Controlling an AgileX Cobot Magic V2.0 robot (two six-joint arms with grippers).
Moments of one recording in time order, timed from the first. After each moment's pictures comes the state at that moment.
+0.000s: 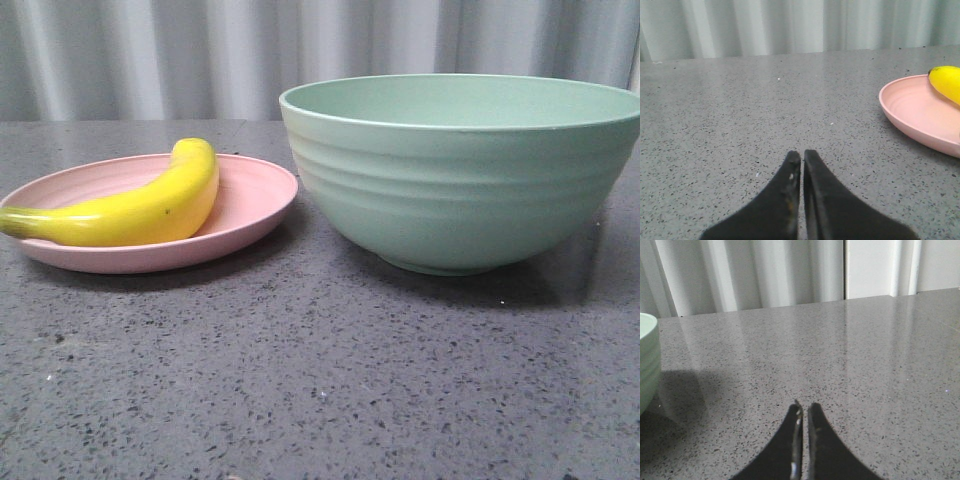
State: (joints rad) left arm -0.05 0.00 0.00 -0.07 0.18 0.07; right arm -0.19 -0.01 0.01 0.00 0.12 0.05
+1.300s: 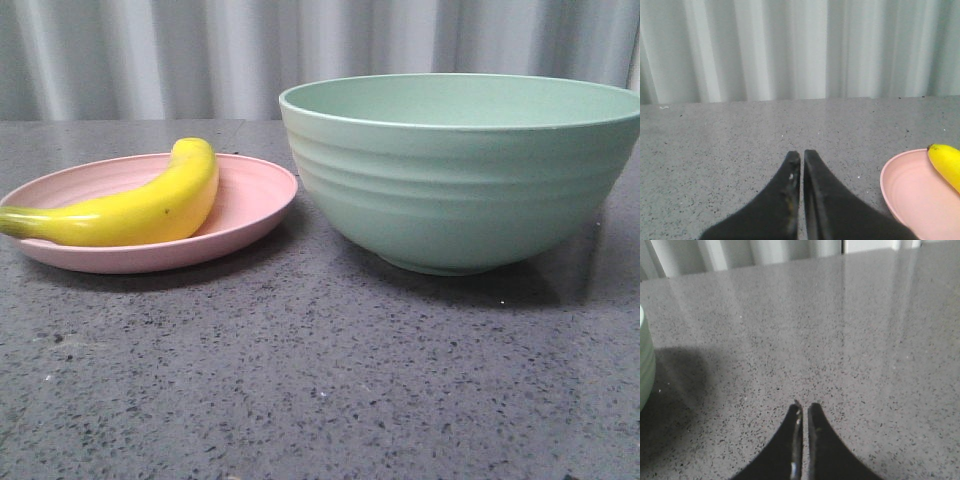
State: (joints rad) left arm -0.05 0.33 -0.28 -0.09 0.06 0.07; right arm -0.19 0.29 -0.24 0.02 0.32 0.05
